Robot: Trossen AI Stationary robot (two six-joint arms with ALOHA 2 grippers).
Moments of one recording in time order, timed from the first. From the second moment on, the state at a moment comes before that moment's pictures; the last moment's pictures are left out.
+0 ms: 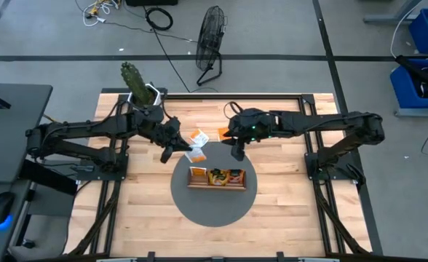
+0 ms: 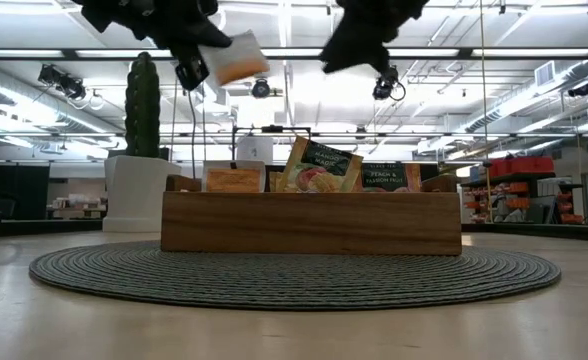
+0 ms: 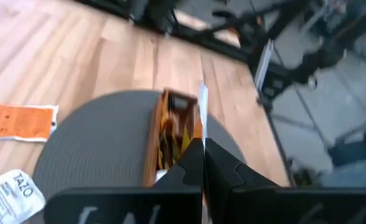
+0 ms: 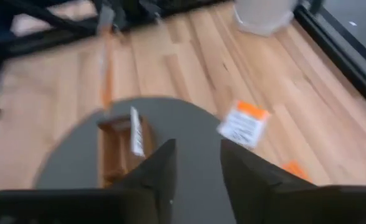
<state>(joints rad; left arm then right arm) 0.22 1.10 0.83 -0.19 0.42 -0.24 -0.07 1.46 1.26 -0.47 0.03 0.19</state>
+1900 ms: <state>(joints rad) -0.08 1.48 0.83 -0.20 -0.02 -0.06 -0.22 1.43 1.26 -0.62 0.15 0.17</state>
